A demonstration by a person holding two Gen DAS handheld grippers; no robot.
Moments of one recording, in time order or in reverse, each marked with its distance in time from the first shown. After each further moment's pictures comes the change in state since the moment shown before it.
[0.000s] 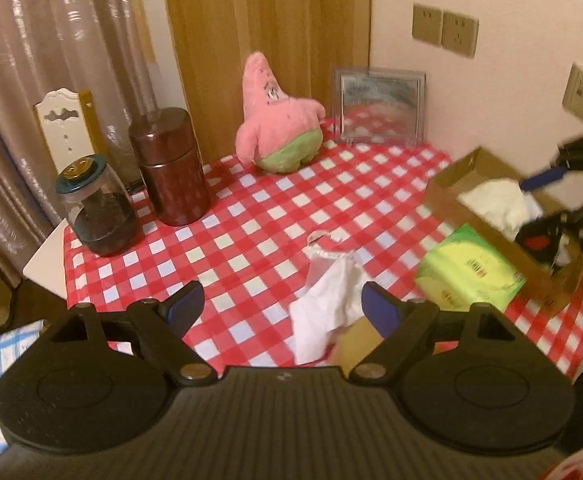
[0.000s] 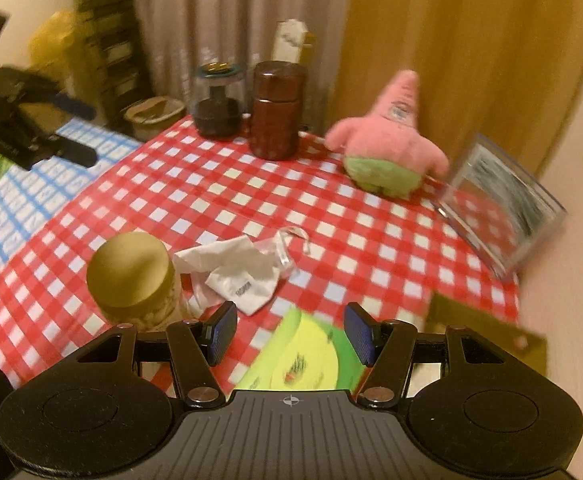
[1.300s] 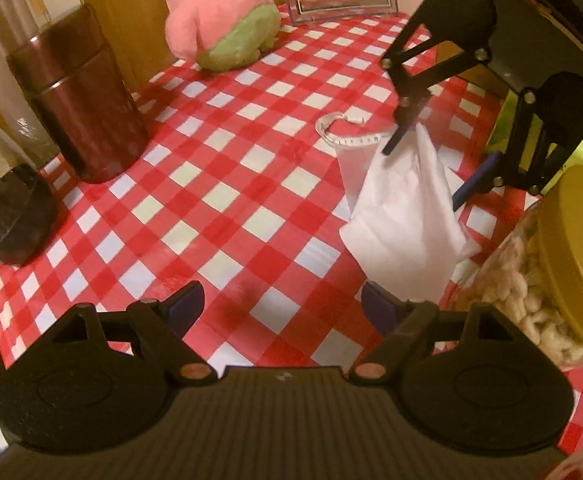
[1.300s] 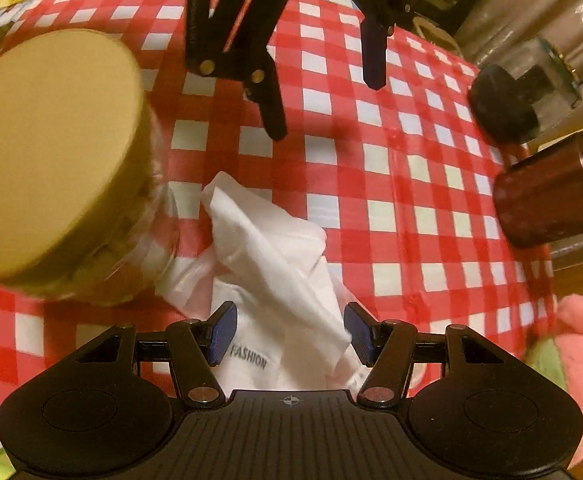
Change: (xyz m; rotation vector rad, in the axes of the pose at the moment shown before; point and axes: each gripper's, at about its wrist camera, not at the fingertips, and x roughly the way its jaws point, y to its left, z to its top) left arm 0.184 0.052 -0.055 0.270 0.177 -0.162; right arm 0.258 0.052 0.022 -1.024 0.225 0.343
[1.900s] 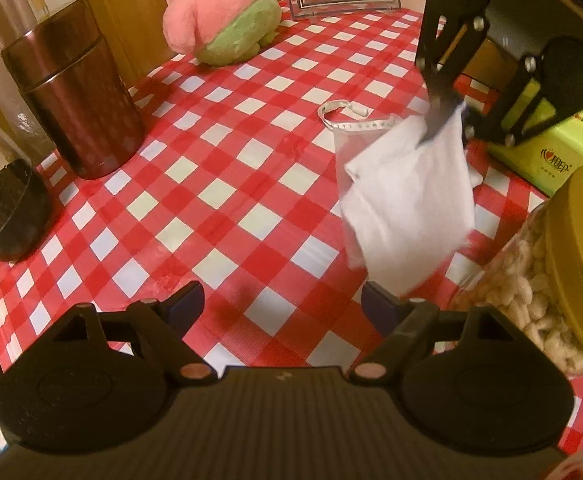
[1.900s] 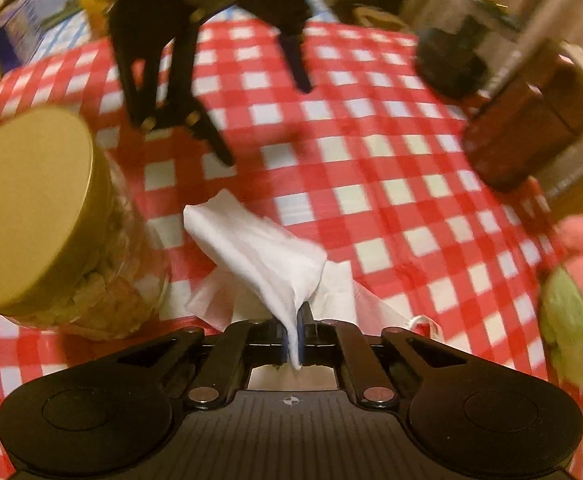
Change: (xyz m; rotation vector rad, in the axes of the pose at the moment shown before) left arm 0.005 -0.003 0.003 -0.006 0.011 0.008; right arm -0.031 -0.019 -0.016 0.293 -0.081 0.017
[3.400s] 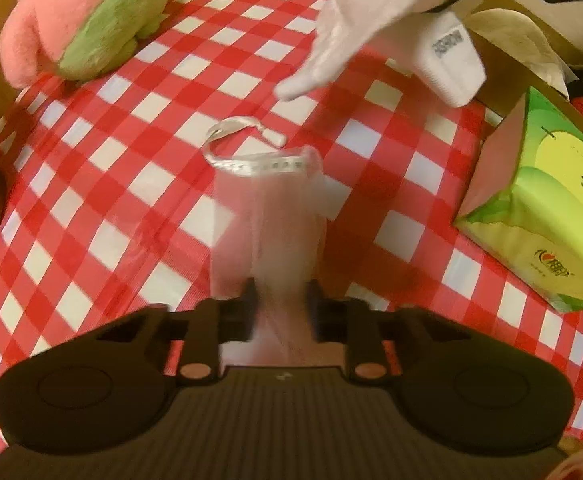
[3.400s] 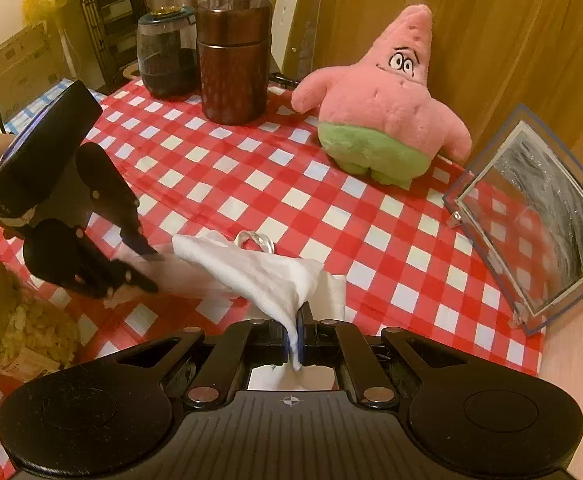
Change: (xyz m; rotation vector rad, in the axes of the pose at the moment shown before) left arm 0.096 -0.057 0.106 0.055 0.182 -0.157; right arm -0.116 -0.060 -0.092 0.704 -0.094 -0.263
